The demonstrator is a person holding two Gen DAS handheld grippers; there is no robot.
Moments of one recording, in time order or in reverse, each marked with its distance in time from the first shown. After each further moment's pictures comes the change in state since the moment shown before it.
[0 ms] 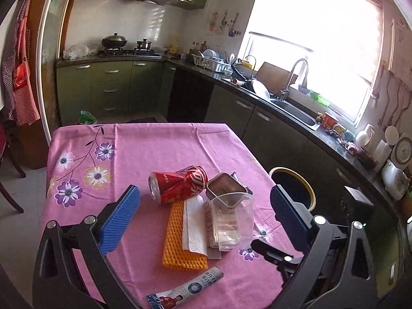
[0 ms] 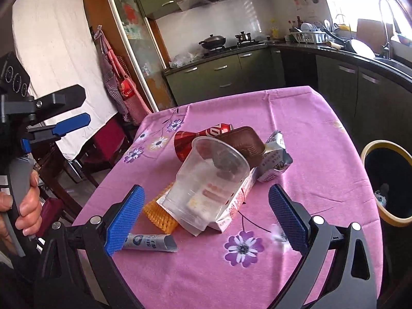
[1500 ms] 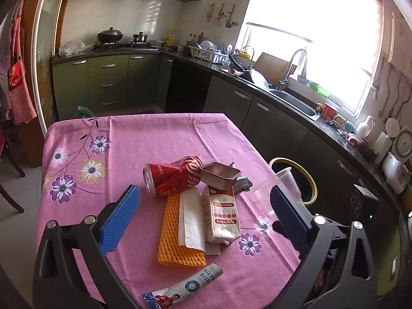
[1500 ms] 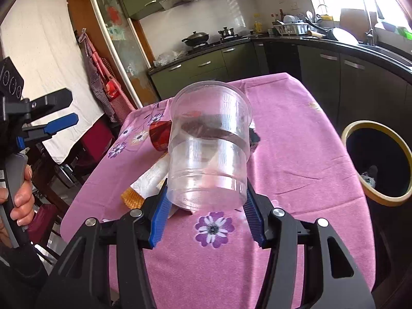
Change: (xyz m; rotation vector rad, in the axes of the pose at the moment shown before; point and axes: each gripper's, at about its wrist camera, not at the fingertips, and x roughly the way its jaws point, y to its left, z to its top) left arm 0.016 -0.007 -0.010 0.018 0.046 -0.004; right arm -0.032 -0.059 -0.017 0.077 -0.013 -0.069
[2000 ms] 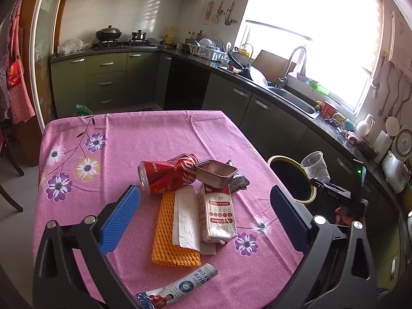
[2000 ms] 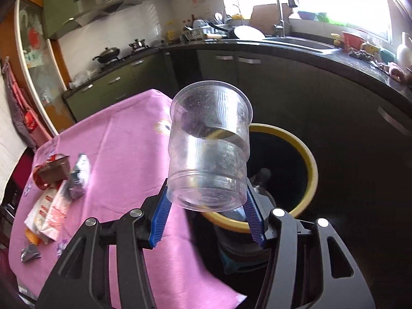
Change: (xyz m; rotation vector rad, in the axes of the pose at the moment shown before) left arm 0.006 -0.007 -0.002 0.001 0.013 -0.003; right arm -0.018 -0.202 0.034 0.169 0.024 -0.429
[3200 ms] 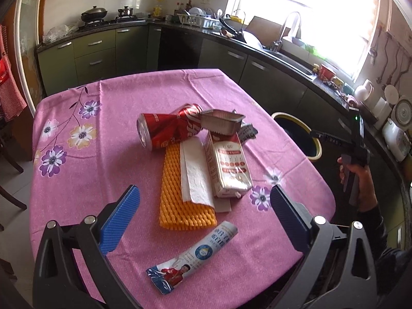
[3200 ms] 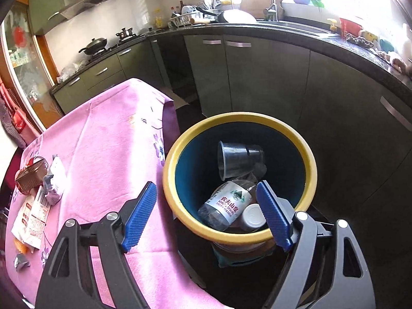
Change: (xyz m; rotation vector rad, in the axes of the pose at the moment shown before) left arm 0.021 0.017 -0.047 0.090 0.198 -0.025; right arm 0.024 0.004 0.011 0.011 0.038 -0.002
